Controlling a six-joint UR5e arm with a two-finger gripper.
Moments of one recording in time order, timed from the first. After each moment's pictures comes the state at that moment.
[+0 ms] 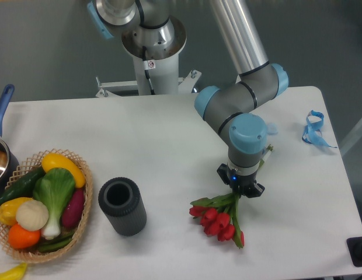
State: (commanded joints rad) arm 2.59 -2.09 -1.68 -0.80 1.58 1.20
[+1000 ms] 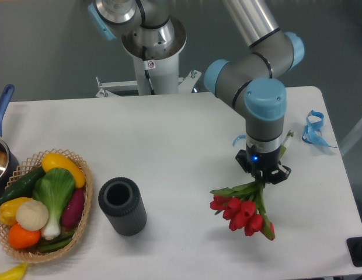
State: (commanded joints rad) arm 2.64 -1.99 -1.56 -0.92 1.58 1.20
